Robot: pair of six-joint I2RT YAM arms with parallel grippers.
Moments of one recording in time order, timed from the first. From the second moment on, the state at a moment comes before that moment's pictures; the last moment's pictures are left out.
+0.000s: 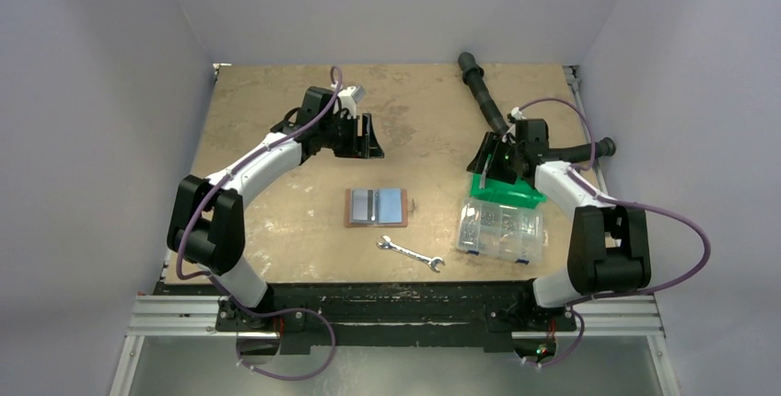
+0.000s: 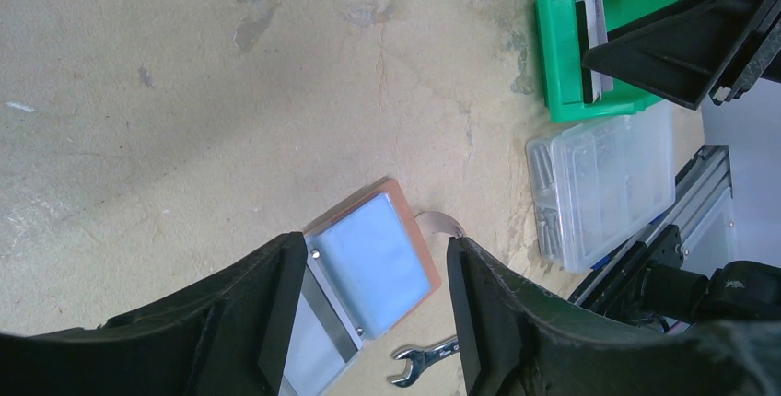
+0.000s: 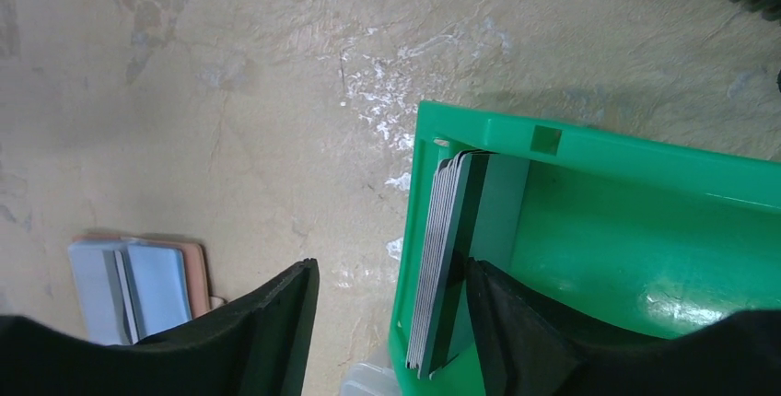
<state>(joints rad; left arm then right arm) -0.39 1.64 1.21 -0.31 0.44 -0.35 0.08 1.48 0.86 -0.24 -0.25 0.40</state>
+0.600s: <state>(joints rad) -0.39 1.64 1.21 -0.31 0.45 -0.35 0.07 1.47 0.84 -0.24 -0.27 0.41</state>
